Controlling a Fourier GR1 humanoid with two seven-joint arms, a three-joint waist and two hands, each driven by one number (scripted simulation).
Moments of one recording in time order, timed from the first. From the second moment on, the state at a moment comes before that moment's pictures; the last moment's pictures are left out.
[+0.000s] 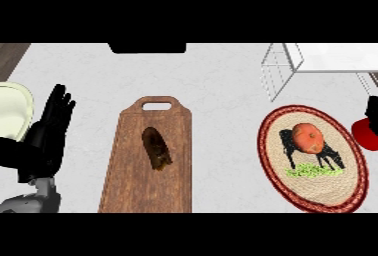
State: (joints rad) left arm -0.08 0.20 0.05 -1.69 0.02 0.17 0.18; right arm -0.33 -0.45 -0.27 -2.02 0.43 0.40 0.71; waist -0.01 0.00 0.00
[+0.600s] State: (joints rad) left arm -0.09 0.17 0.05 -1.68 0.00 0.16 0.17; right arm -0.53 -0.56 -0.37 -1.68 0.47 0.30 0.58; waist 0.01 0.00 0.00
